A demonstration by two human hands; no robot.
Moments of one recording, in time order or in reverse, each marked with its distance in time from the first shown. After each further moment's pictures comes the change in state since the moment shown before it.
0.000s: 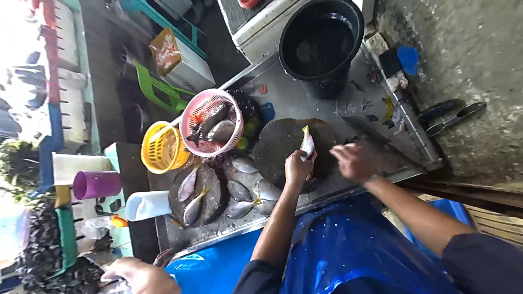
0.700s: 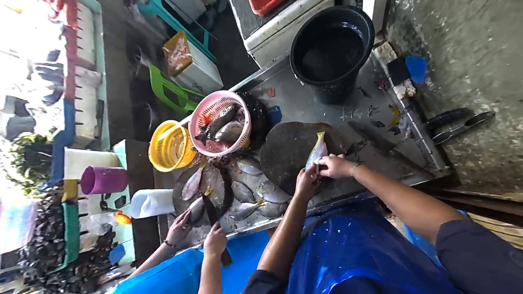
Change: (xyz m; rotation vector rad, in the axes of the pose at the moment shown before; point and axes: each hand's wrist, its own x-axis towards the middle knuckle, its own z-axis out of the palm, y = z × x) left_hand -0.006 -0.026 0.041 -1.195 -0.151 -0.531; right_hand 0.075 -0.043 0.007 0.289 -0.759 0.123
